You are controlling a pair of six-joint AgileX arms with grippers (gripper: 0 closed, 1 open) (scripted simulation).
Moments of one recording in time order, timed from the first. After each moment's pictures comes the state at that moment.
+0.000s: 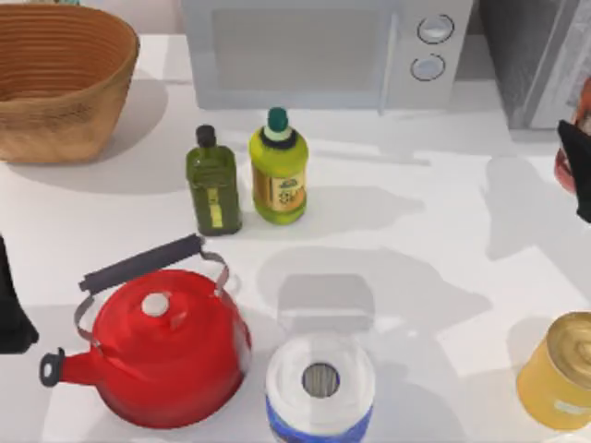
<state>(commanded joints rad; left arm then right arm) 0.00 0.00 0.00 0.00 0.00 0.00 0.01 1.27 0.39 0.76 -0.43 0.04</state>
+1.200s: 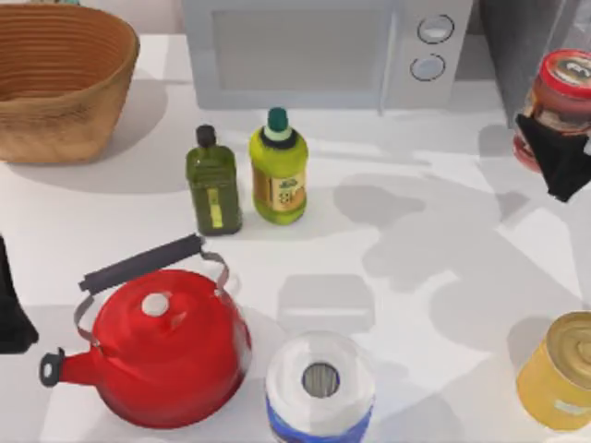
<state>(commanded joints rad) 0.00 0.00 0.00 0.00 0.00 0.00 -0.11 2.04 0.72 1.29 -0.79 0.03</state>
